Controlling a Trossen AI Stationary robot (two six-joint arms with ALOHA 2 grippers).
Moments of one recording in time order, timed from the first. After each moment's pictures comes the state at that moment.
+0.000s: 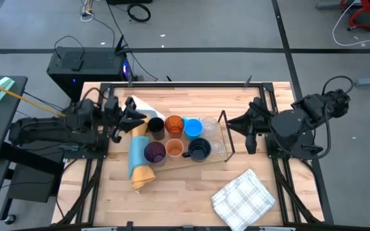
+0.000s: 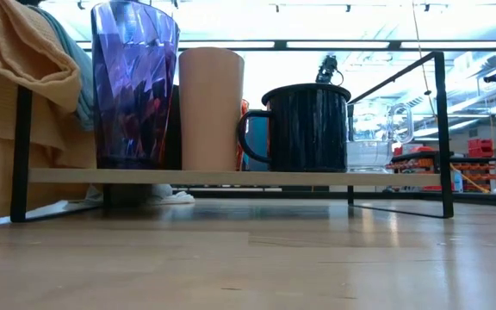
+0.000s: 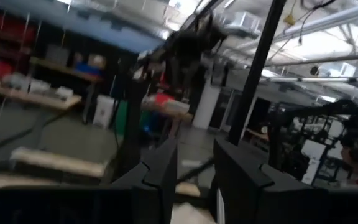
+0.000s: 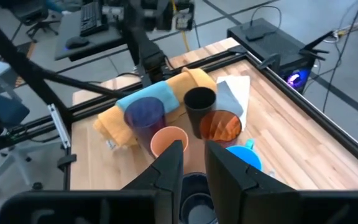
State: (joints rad) left arm 0.13 0.69 0.55 0.45 0.22 -0.38; right arm 0.50 1.26 1.71 -1.05 0.64 0.60
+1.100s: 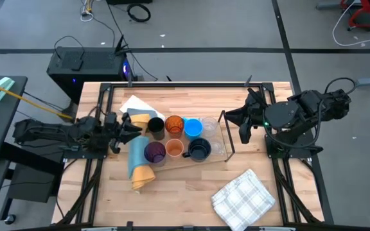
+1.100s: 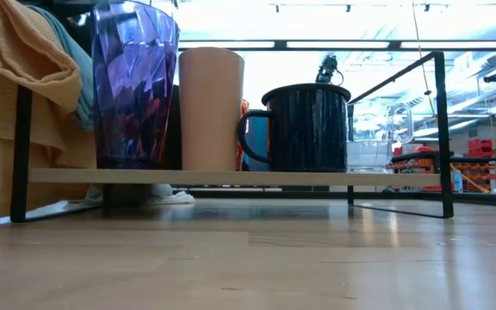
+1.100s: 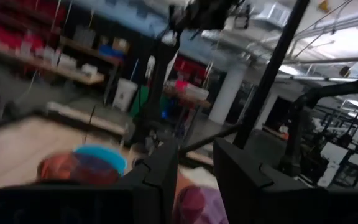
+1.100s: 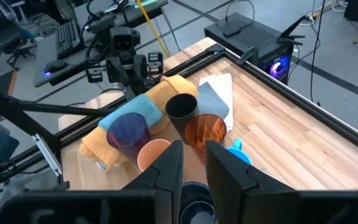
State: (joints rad) left arm -0.04 0.39 0.14 0.48 -0.03 -0.40; right arm 0.40 1.26 1.71 -1.05 0.63 0.70
